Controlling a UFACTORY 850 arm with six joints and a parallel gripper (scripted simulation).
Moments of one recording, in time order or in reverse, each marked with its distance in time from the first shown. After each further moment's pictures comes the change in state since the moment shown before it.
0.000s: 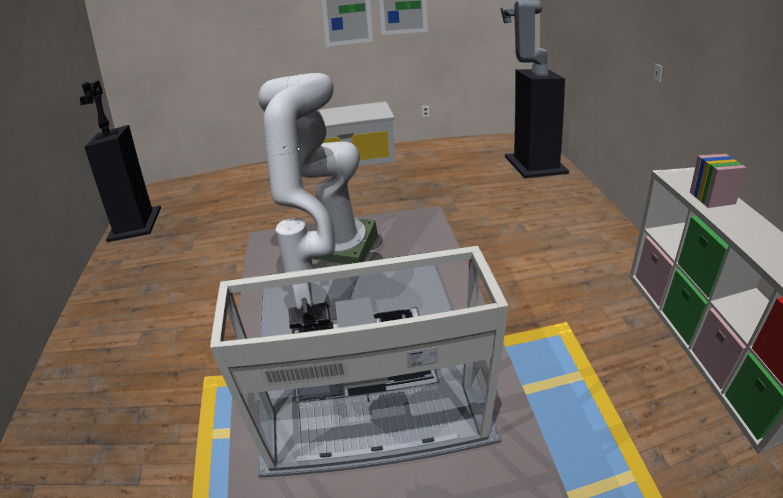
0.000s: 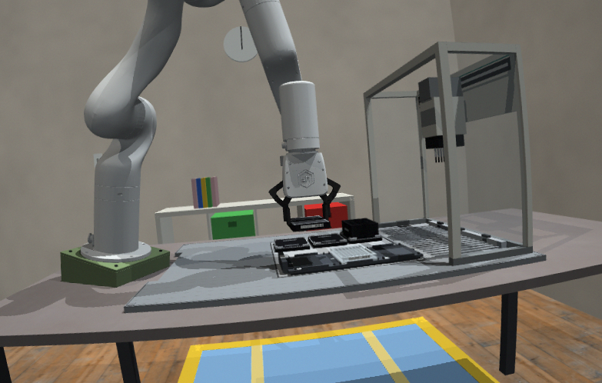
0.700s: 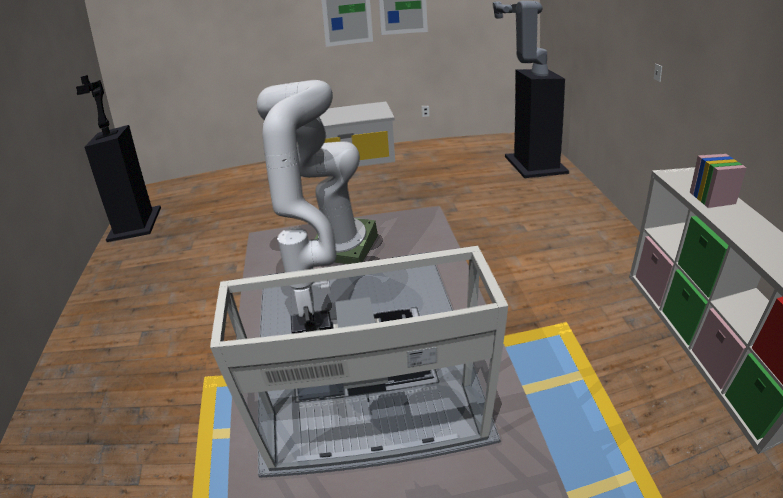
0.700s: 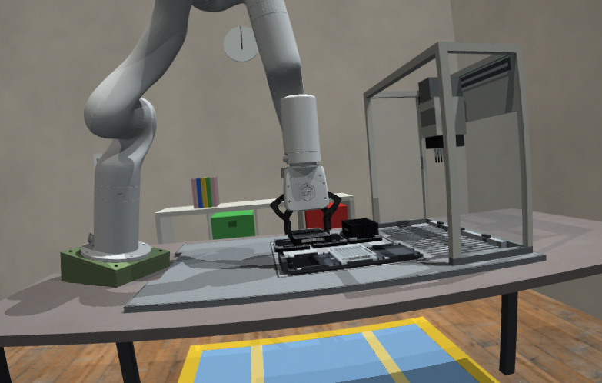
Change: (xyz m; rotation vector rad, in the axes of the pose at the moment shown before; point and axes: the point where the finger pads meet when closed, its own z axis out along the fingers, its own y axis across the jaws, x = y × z) arm 0.000 0.000 0.031 0.000 0.000 0.000
